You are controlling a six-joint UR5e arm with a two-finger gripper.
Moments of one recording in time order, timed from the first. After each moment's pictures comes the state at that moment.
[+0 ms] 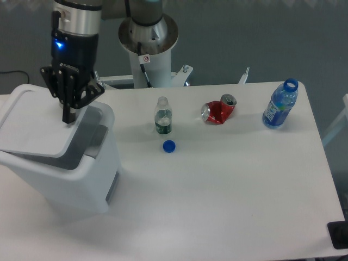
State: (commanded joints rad) arm 2.19 -1.60 -1.57 -1.04 1.25 0.61
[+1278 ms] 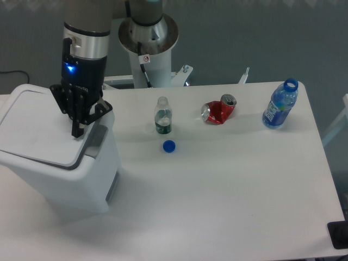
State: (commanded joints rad) arm 2.19 -1.64 -1.58 -1.03 1.25 0.61
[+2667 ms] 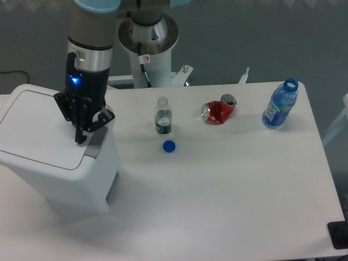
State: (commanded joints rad) arm 2.20 -1.65 -1.56 -1.03 1.21 0.61
